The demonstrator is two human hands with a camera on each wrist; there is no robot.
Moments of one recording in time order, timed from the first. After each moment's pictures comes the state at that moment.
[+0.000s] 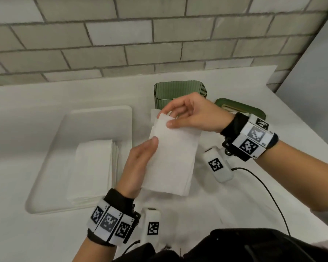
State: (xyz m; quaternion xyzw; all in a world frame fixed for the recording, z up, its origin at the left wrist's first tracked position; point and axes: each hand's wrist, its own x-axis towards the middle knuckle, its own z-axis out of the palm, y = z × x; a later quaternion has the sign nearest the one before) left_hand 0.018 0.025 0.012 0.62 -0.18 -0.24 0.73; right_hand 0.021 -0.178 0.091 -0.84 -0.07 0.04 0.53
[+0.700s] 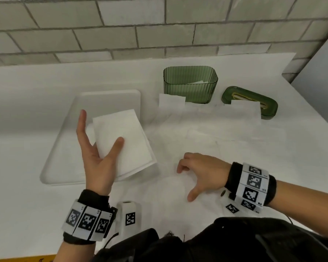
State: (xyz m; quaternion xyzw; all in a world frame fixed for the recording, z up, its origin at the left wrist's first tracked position) left_hand 0.005 0.094 -0.003 0.67 -0.09 0.08 0.73; right_hand -0.061 -0.146 -0.019 -0.94 -0.10 0.28 0.16
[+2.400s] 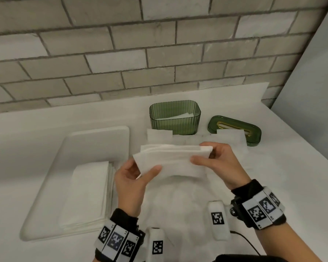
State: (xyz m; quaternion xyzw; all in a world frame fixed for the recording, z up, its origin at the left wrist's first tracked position) left_hand 0.022 0.002 -0.004 0.62 -0.08 -0.04 0.78; right_hand -0.044 -0.209 0.022 -0.71 0.11 -0.14 0.68
